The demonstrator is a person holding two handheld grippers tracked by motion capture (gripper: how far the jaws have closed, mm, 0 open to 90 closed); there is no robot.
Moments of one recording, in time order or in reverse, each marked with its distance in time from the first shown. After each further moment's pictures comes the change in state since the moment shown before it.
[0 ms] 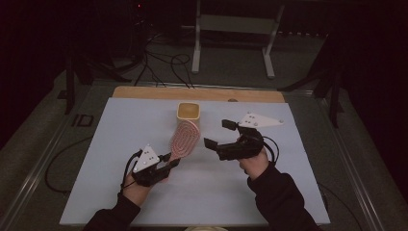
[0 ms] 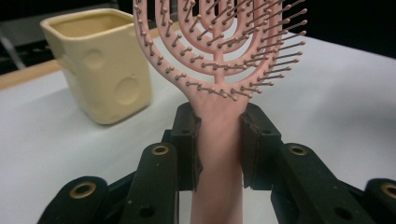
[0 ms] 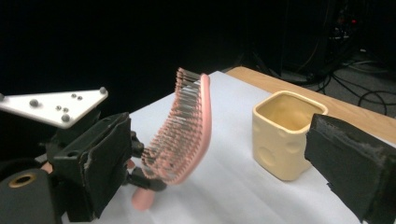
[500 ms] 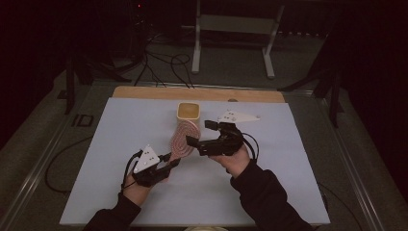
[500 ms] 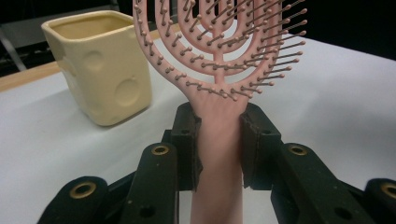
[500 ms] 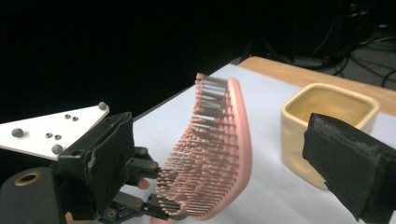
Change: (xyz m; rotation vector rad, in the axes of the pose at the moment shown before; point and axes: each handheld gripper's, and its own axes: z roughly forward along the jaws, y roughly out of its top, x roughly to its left) left arm 0.000 0.000 0.000 -0.001 -0.006 -0.001; right arm 0.013 0.001 0.044 0.040 0.029 0.085
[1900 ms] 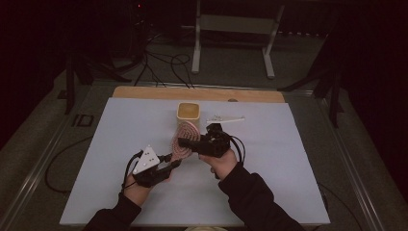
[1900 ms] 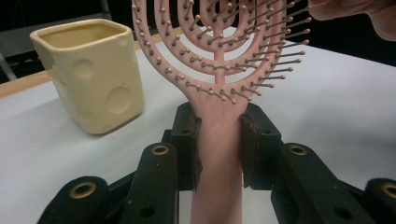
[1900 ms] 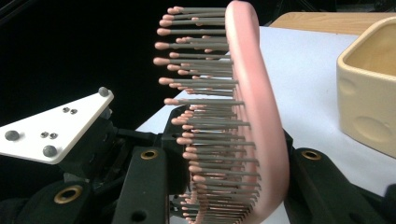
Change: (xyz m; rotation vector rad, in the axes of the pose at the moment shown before) left arm -0.001 -0.001 0.000 -0.027 -0.025 0.022; right arm -0.003 -0.018 0.033 0.096 0.121 0.180
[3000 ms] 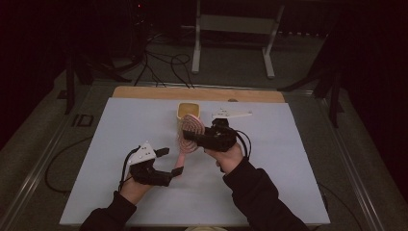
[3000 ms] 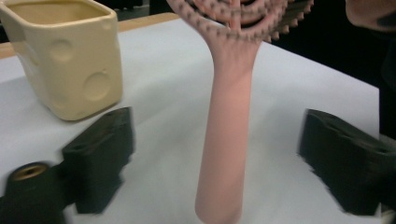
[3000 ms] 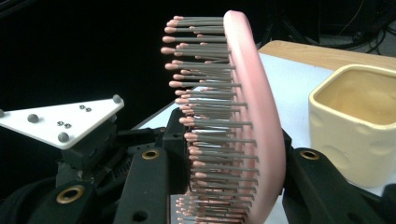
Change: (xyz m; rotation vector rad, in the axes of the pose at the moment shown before) left arm 0.011 0.005 -0.004 0.041 -0.114 -0.107; right arm 0.001 0.017 -0.018 -0.053 -0.037 -0.096
